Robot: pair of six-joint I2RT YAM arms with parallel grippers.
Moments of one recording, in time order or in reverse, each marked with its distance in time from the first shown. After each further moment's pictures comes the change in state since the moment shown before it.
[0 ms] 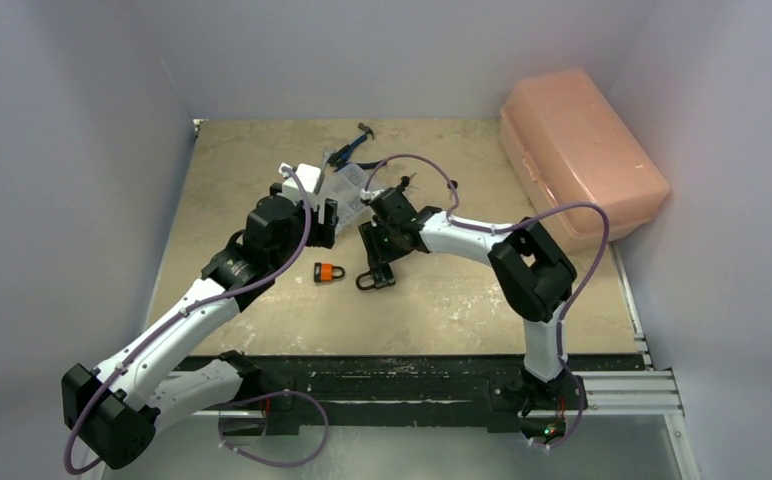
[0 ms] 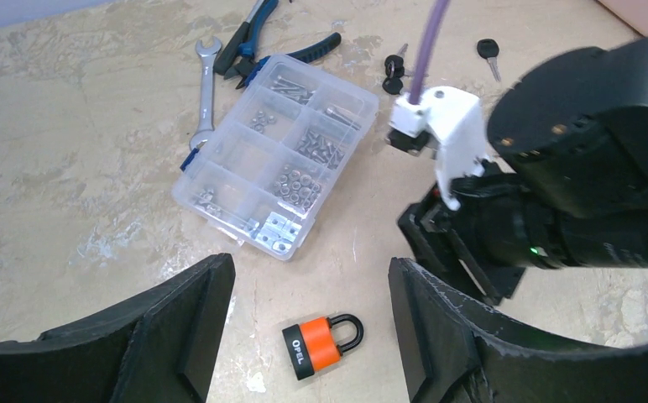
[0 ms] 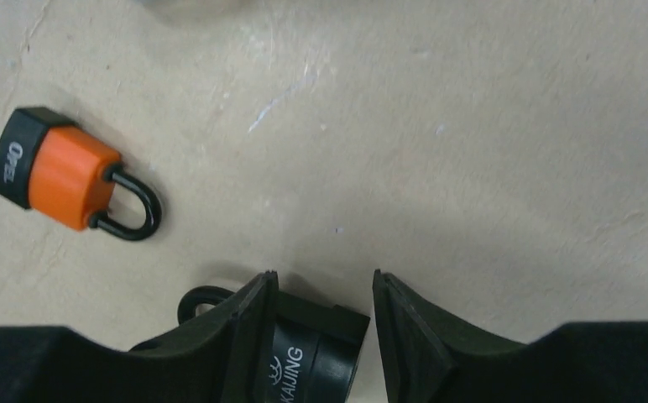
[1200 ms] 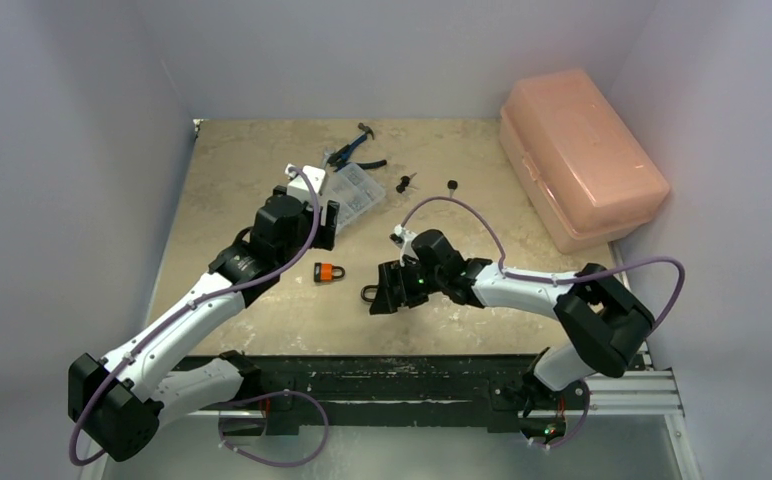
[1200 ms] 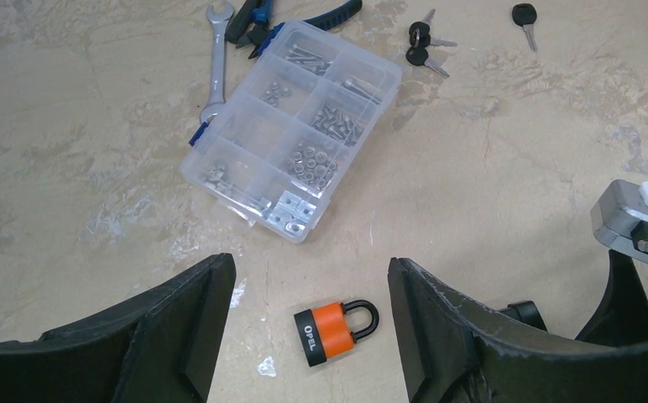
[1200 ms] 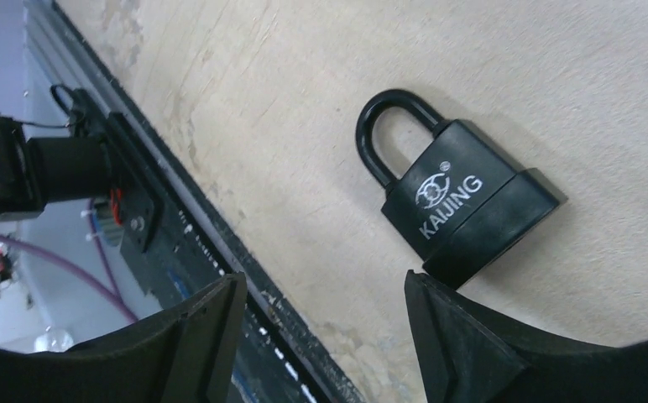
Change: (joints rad) left arm 0.000 0.045 0.000 -0.029 -0.035 0.000; right arm 0.039 -0.473 -0.640 0.380 -0.396 0.282
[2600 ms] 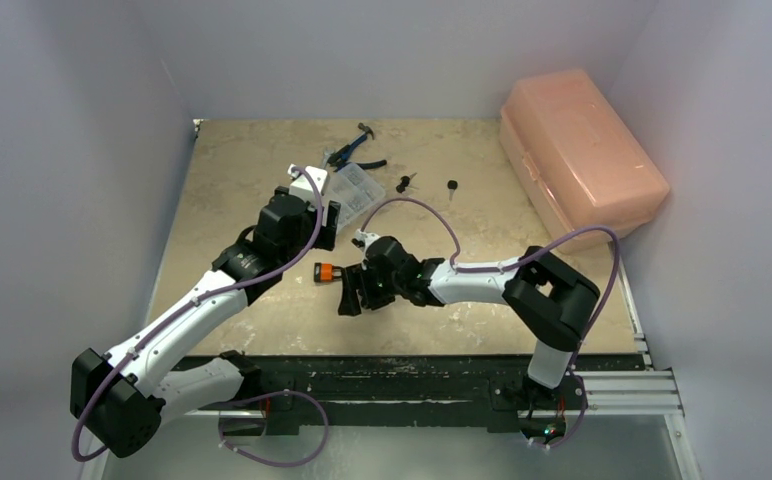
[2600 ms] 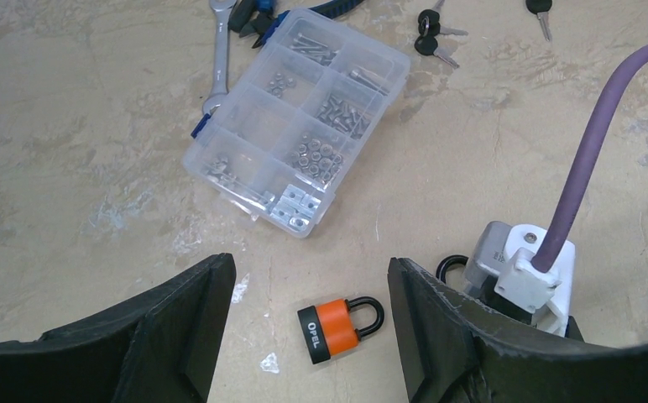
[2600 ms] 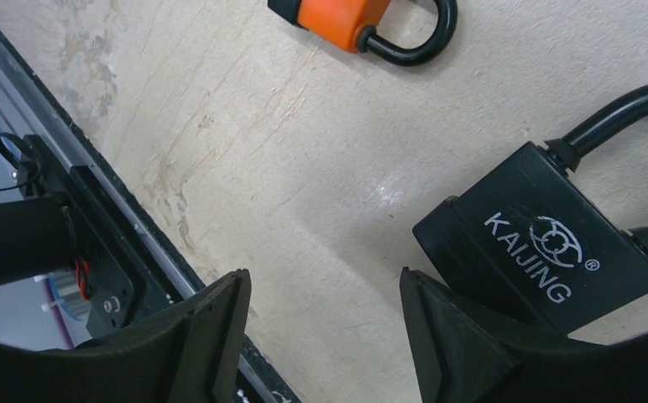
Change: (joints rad) left arm 0.000 0.022 0.000 -0.003 -0.015 0.000; right arm 0.169 0.256 0.216 0.045 0.231 0.054
